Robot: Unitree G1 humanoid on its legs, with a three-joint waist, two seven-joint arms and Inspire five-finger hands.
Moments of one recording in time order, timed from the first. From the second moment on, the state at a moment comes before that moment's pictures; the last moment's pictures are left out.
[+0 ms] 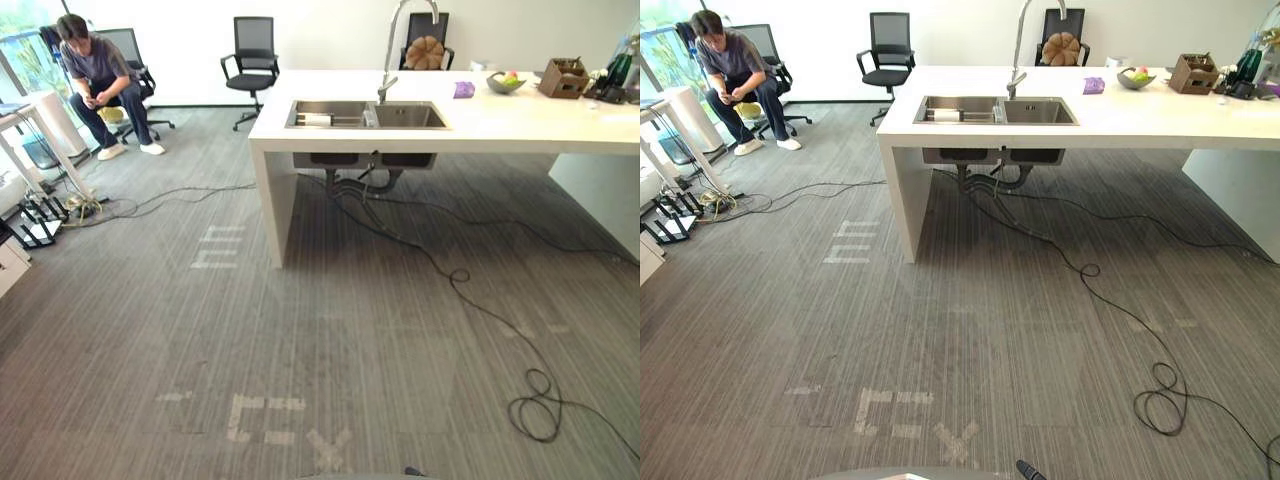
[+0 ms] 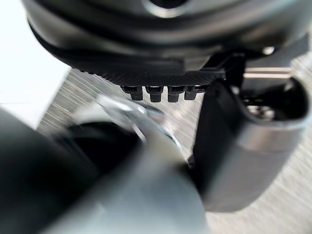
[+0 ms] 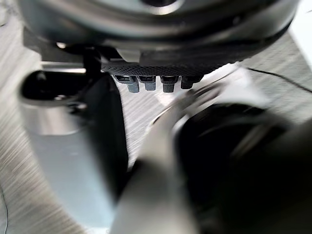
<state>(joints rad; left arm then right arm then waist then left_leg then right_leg) 0.17 0.14 0.17 1.06 -0.40 0.39 -0.18 0.23 -0.11 -0.29 1.07 0.30 0.20 0.24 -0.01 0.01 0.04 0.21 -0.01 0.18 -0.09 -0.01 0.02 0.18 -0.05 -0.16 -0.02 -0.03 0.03</state>
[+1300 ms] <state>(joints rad) 0.18 0.16 0.09 1.07 -0.38 0.07 -0.12 0.09 -0.07 -0.19 1.06 0.33 -0.08 0.03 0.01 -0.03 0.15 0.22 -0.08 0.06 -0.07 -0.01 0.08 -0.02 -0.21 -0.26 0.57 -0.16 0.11</state>
